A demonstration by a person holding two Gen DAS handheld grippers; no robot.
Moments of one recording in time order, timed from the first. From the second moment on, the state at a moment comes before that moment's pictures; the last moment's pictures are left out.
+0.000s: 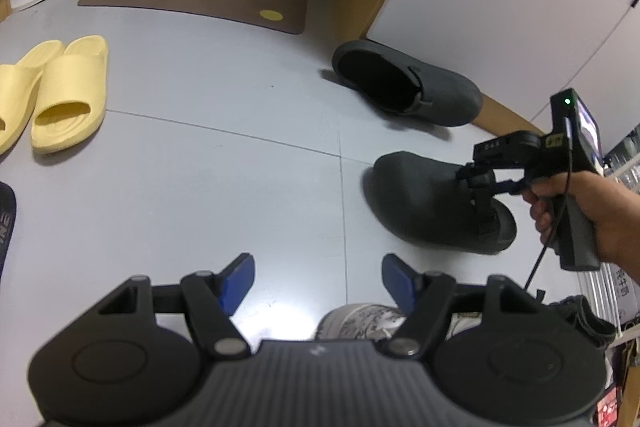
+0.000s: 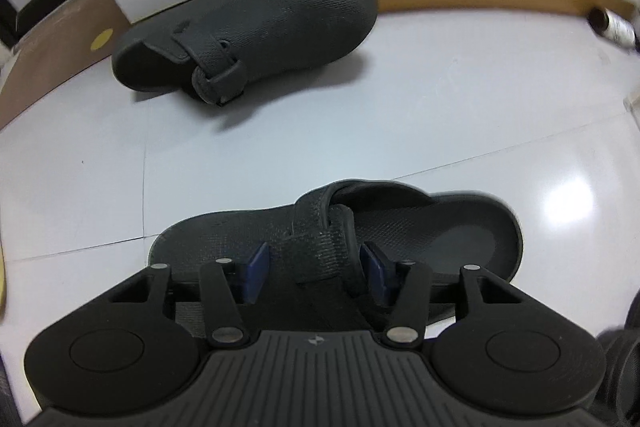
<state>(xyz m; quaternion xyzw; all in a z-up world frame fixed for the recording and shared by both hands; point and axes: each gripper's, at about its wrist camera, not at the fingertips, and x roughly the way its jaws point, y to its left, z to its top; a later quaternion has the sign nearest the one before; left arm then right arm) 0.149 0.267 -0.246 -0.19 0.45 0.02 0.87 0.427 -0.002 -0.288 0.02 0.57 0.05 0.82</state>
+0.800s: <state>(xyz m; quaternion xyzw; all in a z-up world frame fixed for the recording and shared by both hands) 0.150 0.257 -0.250 -0.19 0.45 0.01 0.87 0.429 0.008 -0.272 -0.17 0.59 0.19 0.76</state>
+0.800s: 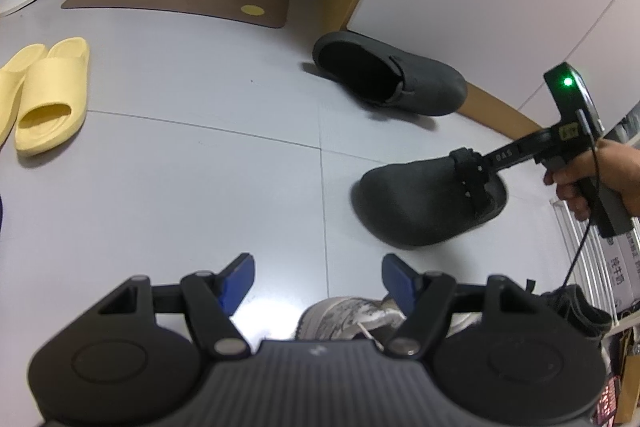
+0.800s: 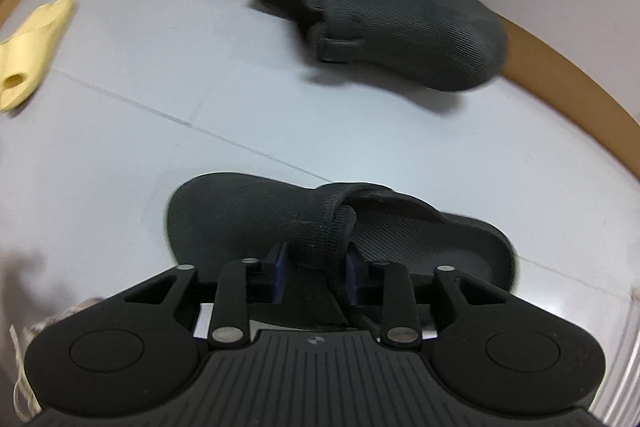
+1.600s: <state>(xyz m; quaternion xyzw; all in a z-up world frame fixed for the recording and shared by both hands) 0.147 0.264 -0.254 -0.20 0.45 0.02 0.87 0.422 -0.041 -0.298 0.17 0.61 -0.07 0.77</state>
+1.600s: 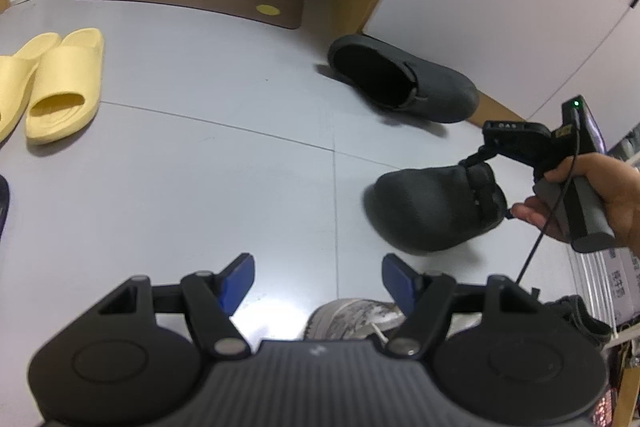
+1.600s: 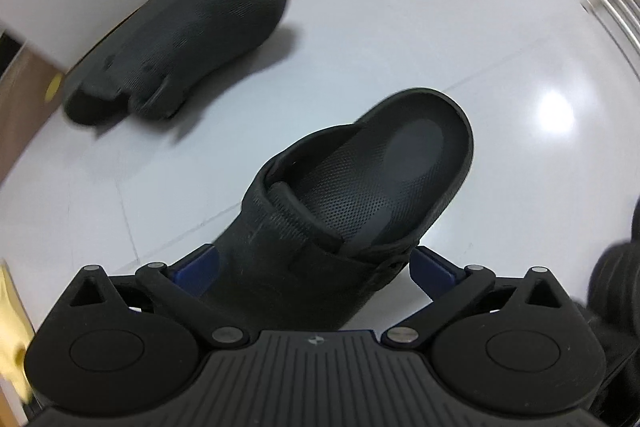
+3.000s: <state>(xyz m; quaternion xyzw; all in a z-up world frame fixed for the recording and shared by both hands) 0.150 0.259 -0.260 -0.18 0.47 0.02 0.86 0.433 -0.009 -0.307 0.06 0.60 -0.02 0.80</state>
